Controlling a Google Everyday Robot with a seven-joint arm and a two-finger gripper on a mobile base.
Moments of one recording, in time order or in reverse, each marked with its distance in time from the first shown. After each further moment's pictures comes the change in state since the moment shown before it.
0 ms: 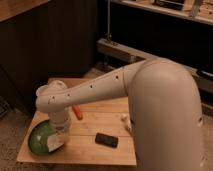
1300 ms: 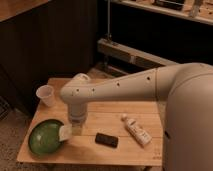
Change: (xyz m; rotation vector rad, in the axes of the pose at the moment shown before) arm 0.056 -0.012 -0.024 0.034 -0.094 0.160
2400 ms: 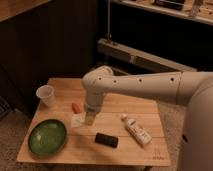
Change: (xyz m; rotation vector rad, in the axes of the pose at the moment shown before) arm 0.050 -0.045 -0.021 -0.004 -0.090 0.144
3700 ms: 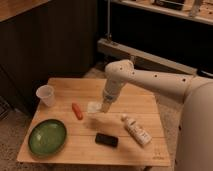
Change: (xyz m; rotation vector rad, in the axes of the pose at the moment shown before) arm 0.059 -0.092 -0.009 0.013 -0.056 0.092
